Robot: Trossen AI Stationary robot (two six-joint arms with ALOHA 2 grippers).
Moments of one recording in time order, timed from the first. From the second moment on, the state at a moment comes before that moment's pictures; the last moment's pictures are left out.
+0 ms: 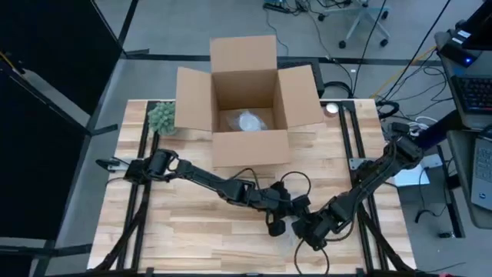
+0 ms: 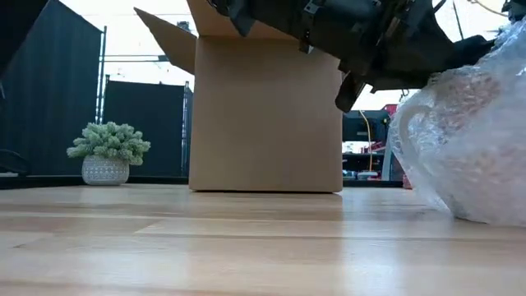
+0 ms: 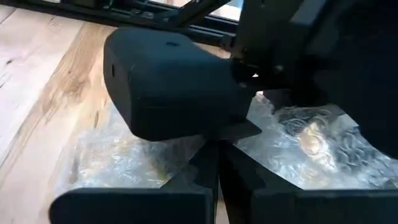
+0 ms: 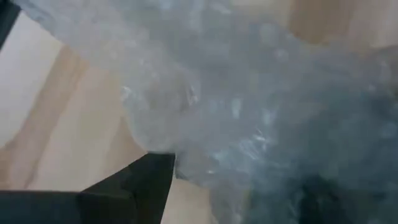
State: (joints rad) left arm -0.25 2.24 1.63 0.11 -0.01 -0.30; right arm 0.70 1.64 0.93 -0.52 0.19 0.30
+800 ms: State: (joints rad) left arm -0.25 2.24 1.63 0.11 0.00 -0.31; right arm 0.76 1.64 1.47 -1.37 0.48 0.49
